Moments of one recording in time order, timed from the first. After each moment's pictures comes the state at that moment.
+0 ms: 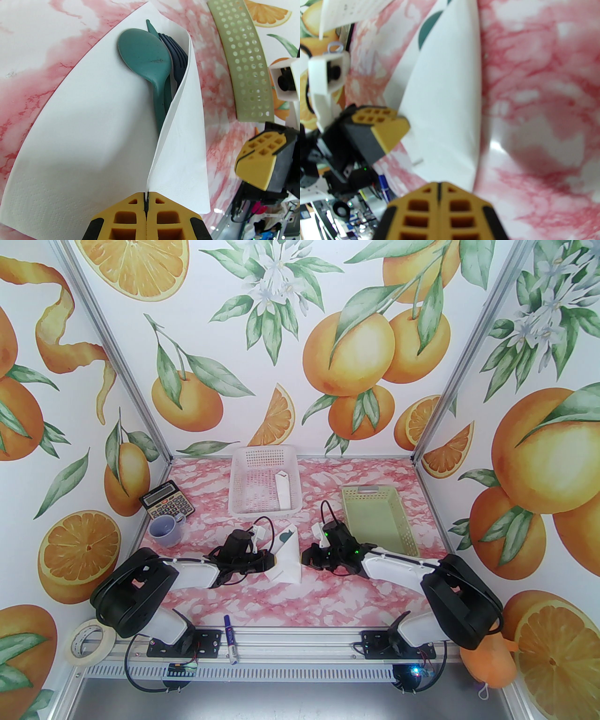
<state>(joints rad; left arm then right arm) -0.60 1.54 0.42 0.36 0.42 -0.71 0.66 1.47 0.61 0.00 -0.50 0.86</state>
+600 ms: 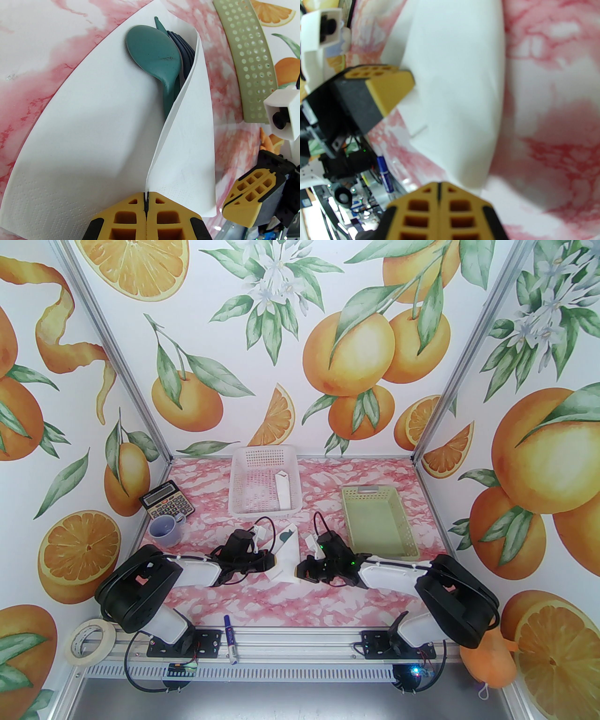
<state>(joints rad) -0.60 1.57 0.44 0.36 0.40 -0.70 0.73 1.49 0.53 0.11 -0.53 0.95</state>
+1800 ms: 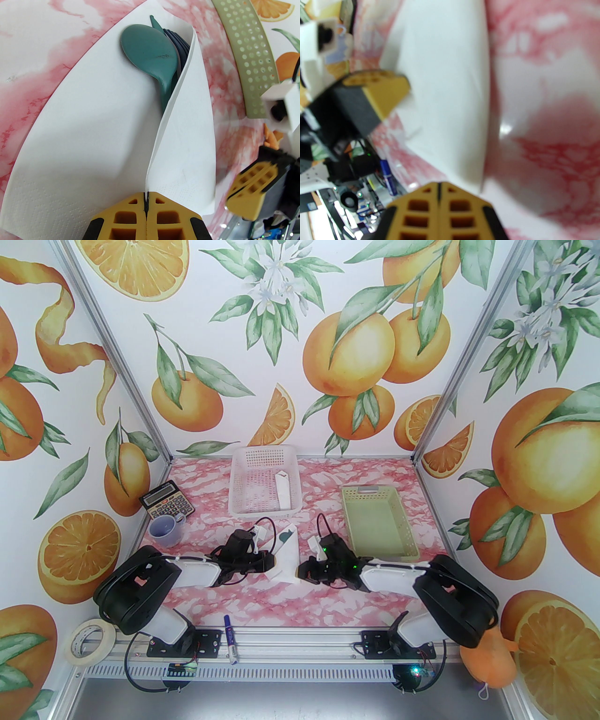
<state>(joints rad) -0.61 1.56 0.44 0.33 0.39 -0.66 0.68 1.46 0.49 0.17 -0.53 0.98</state>
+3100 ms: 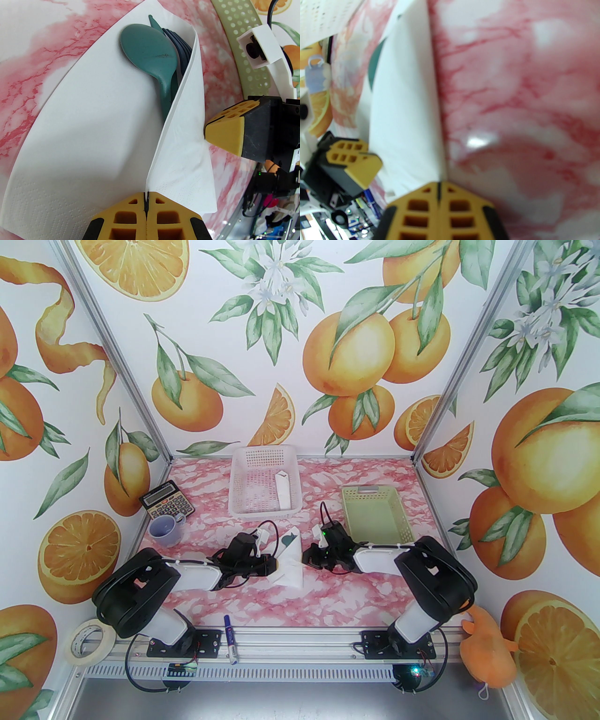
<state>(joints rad) -0.66 1.54 0.42 0.33 0.37 -0.67 0.58 1.64 0.62 0.07 -0.47 0.83</state>
